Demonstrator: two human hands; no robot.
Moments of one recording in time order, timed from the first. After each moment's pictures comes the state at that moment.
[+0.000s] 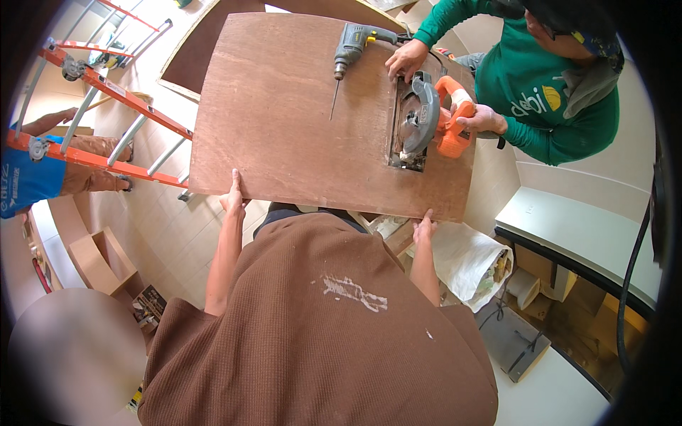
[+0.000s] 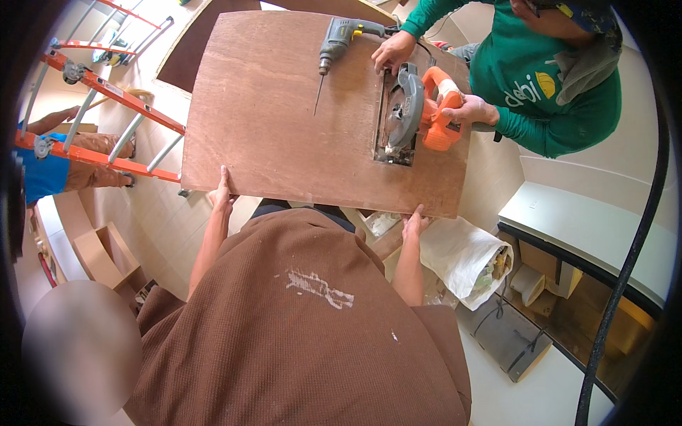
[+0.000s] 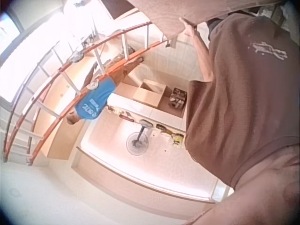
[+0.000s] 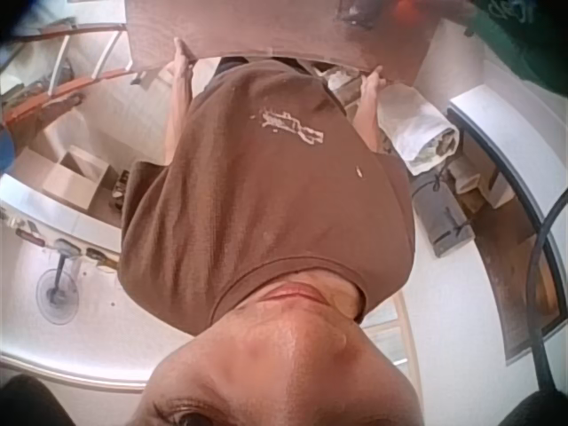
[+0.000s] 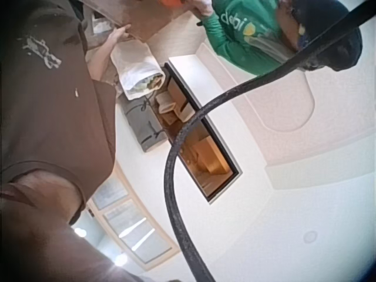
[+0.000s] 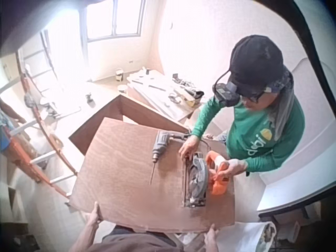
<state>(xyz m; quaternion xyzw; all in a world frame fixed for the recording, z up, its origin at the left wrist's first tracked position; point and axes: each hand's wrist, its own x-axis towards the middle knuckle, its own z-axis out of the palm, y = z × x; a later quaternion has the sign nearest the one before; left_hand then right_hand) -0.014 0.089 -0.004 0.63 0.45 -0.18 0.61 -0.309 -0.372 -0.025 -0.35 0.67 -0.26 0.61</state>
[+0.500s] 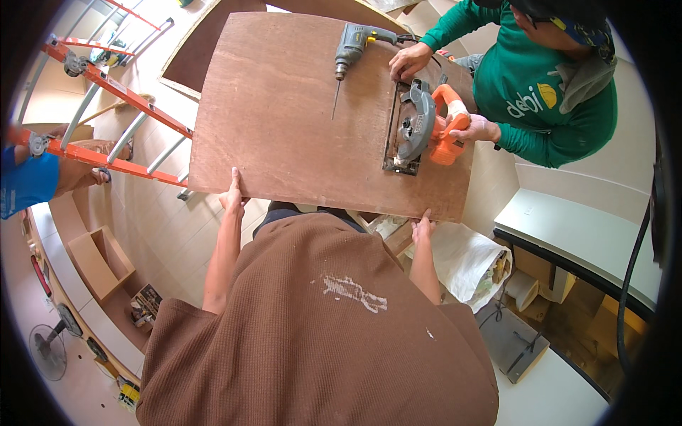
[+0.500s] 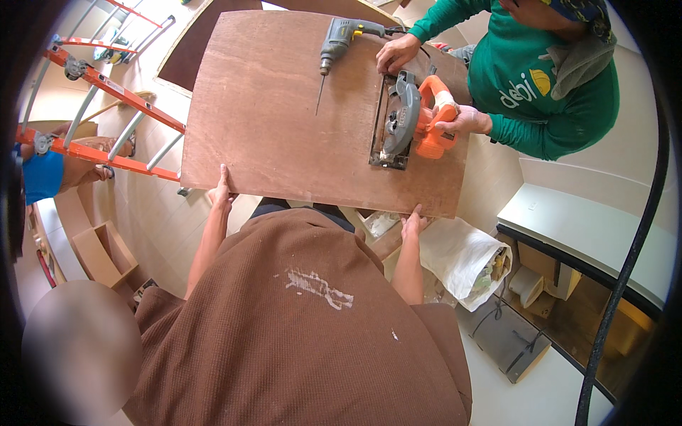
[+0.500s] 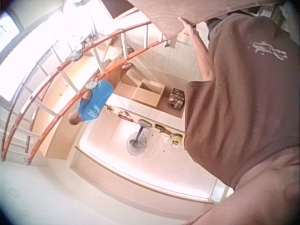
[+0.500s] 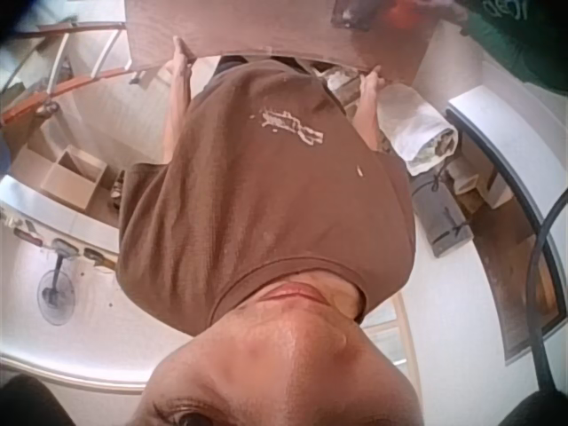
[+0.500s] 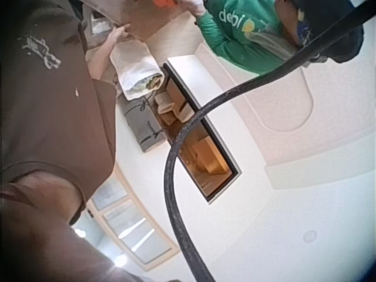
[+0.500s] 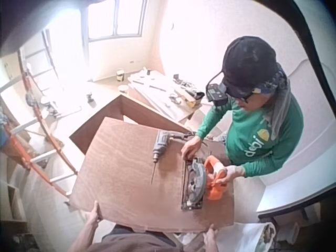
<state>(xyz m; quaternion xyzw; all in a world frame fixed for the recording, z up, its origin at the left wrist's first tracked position) -0.013 0.089 -0.003 0.63 0.45 -0.18 0.60 -0.314 -0.376 -0.032 -0.36 0.66 -0.25 0.61</state>
